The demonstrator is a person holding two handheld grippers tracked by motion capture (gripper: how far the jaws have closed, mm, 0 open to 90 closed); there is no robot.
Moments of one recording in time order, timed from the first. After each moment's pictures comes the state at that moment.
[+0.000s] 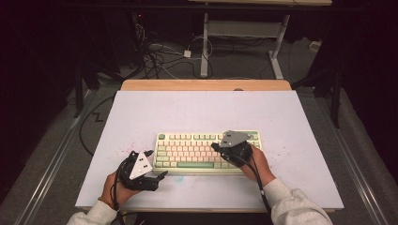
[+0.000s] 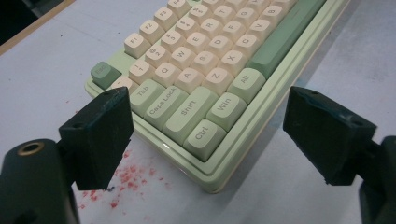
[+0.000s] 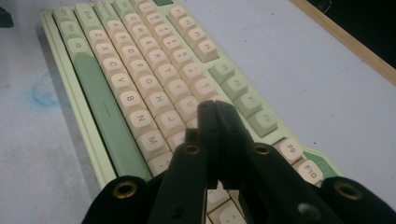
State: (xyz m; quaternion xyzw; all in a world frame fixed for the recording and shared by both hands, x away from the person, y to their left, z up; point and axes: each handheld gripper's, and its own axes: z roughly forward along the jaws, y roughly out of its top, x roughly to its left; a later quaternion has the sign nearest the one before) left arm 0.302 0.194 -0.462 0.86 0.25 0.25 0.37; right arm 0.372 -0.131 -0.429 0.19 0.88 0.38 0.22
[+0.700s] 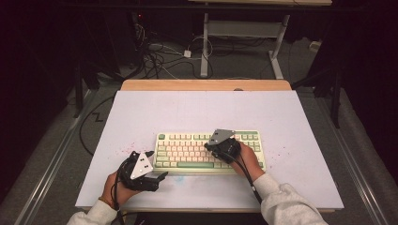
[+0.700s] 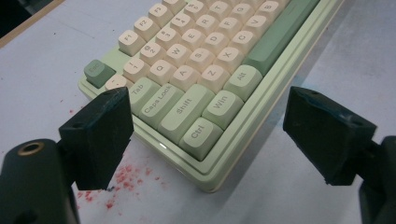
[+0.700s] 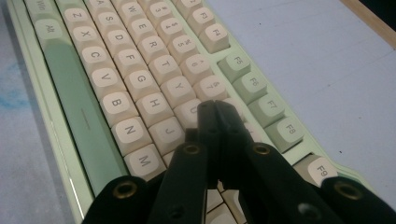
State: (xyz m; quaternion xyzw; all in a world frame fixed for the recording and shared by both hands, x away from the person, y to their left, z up) left arm 0.303 0.193 -0.463 0.86 0.25 0.24 0.37; right arm 0.390 -0.105 -0.444 0.19 0.90 0.34 0.21
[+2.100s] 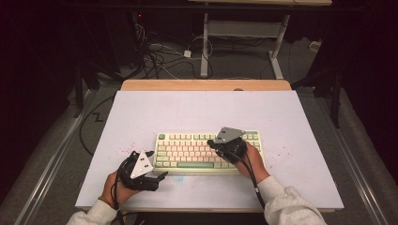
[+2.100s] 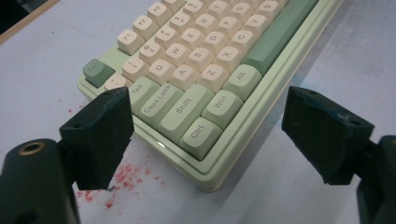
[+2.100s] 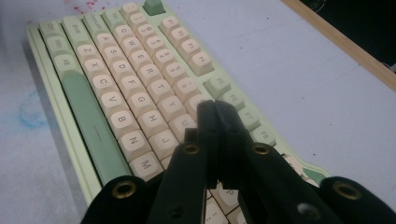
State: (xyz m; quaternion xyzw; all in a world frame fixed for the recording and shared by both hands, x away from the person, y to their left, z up) left arm 0.304 0.193 -0.462 0.87 0.25 0.24 0.36; right arm 0.379 -0.119 -0.426 0.20 0.87 0.38 0.23
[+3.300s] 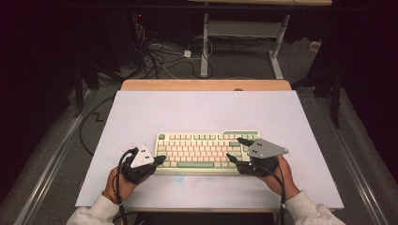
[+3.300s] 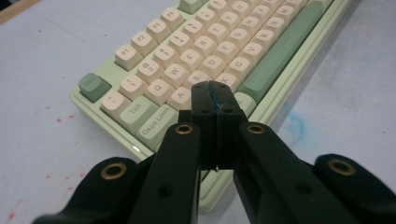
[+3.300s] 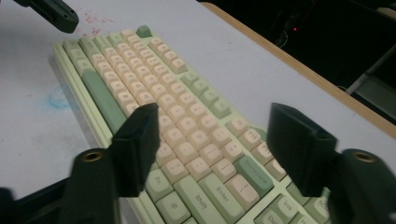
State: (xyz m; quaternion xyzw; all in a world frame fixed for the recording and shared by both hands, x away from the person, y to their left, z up) left arm 0.317 0.186 -0.446 0.87 0.27 0.19 0.38; right arm 0.330 -0.190 -0.412 0.21 0.83 0.44 0.27
